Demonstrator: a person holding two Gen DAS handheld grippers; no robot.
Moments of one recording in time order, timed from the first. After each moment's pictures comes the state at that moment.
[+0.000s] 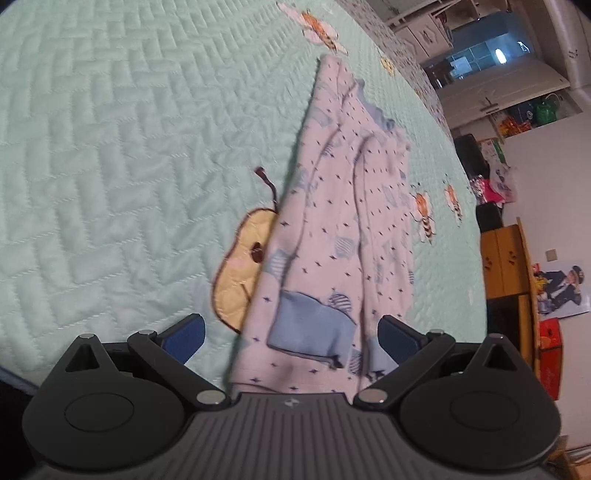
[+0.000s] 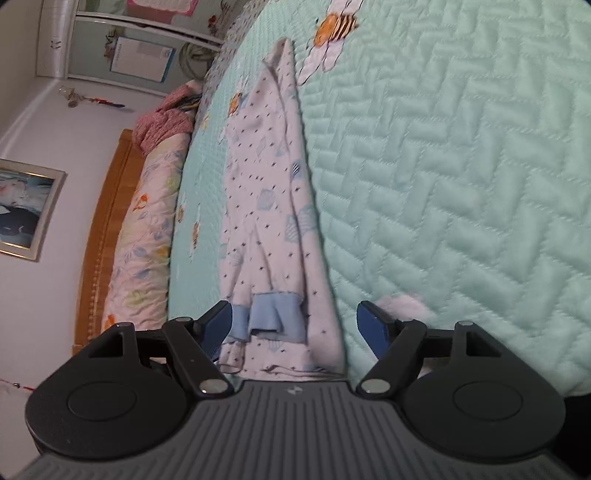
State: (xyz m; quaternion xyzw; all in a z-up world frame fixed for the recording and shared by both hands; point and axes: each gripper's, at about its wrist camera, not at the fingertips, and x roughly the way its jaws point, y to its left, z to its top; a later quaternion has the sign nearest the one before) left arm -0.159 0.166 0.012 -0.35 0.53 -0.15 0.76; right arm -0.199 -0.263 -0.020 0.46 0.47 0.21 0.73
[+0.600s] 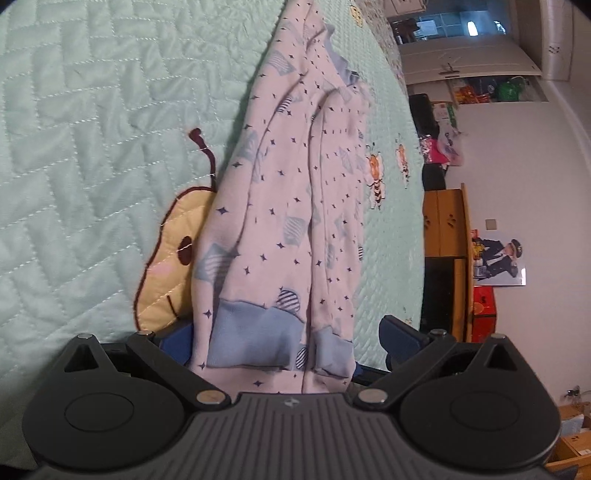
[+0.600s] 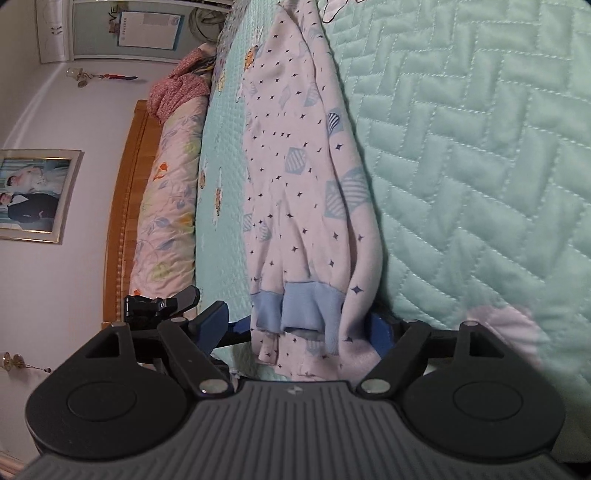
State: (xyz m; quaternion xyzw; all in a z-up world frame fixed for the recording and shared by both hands) left arm -0.126 0.156 -0.020 -0.41 0.55 -0.27 0.67; right arm -0.167 -0.231 -0.038 0.48 0.50 0.27 0.67
